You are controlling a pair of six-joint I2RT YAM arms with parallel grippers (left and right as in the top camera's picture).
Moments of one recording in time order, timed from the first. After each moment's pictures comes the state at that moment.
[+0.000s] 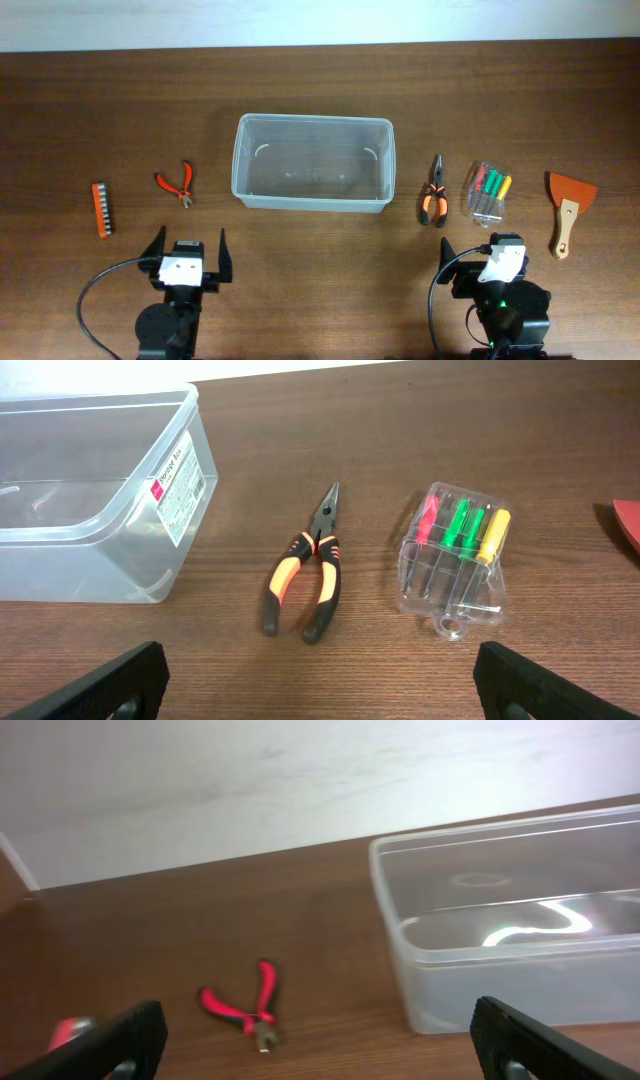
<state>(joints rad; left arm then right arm) -0.06 0.05 0.02 -0.08 -0.02 0.13 -0.01 0.09 0.13 -0.44 -0.05 0.08</state>
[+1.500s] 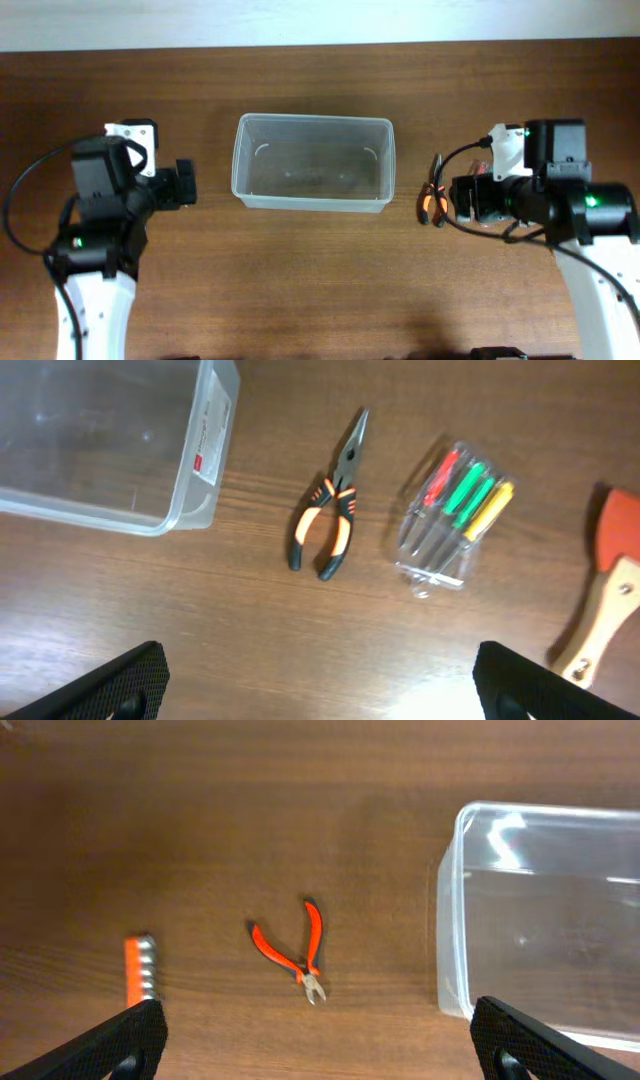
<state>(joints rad) 0.11 1.16 1.09 -0.72 0.01 0.06 -0.01 1.24 1.29 -1.15 -0.10 -0.06</state>
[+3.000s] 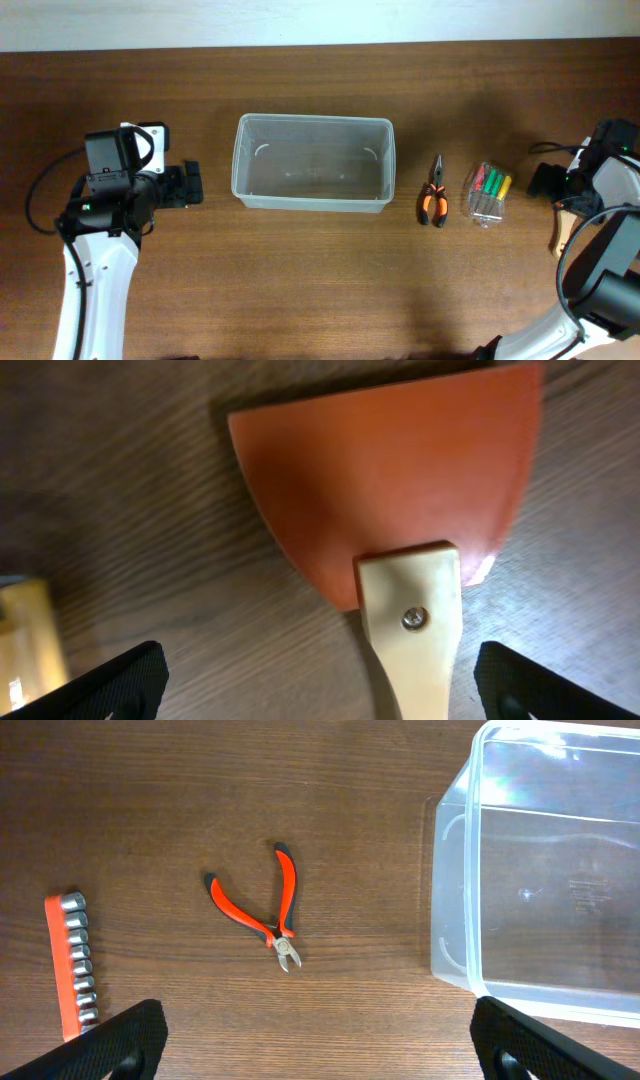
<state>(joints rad) 0.12 1.29 1.09 -0.74 0.07 0.06 -0.55 1.92 1.30 -0.73 0.07 0.00</state>
